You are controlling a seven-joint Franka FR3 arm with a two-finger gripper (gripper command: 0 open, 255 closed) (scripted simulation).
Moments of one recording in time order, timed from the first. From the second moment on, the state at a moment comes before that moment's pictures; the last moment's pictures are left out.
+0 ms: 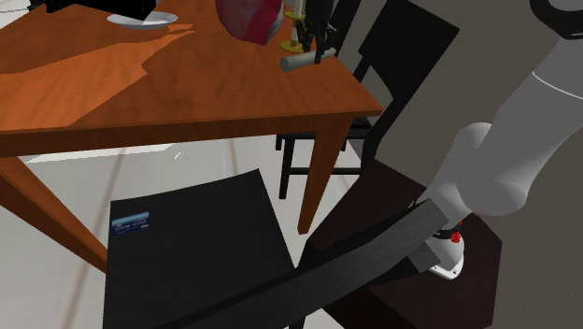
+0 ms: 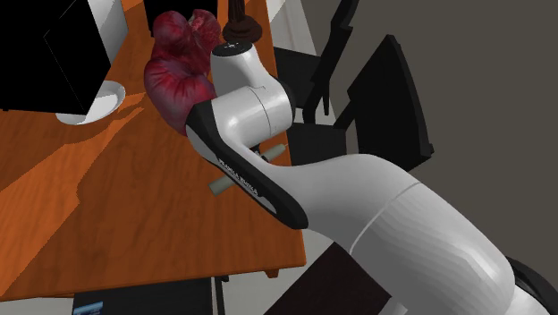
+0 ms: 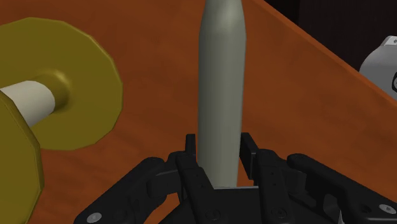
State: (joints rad) arm 0.27 -0.03 -0.39 -1.80 0.04 1.68 -1.62
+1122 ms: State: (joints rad) arm 0.27 -0.01 -0.40 -1.63 0.05 1.53 -1.62
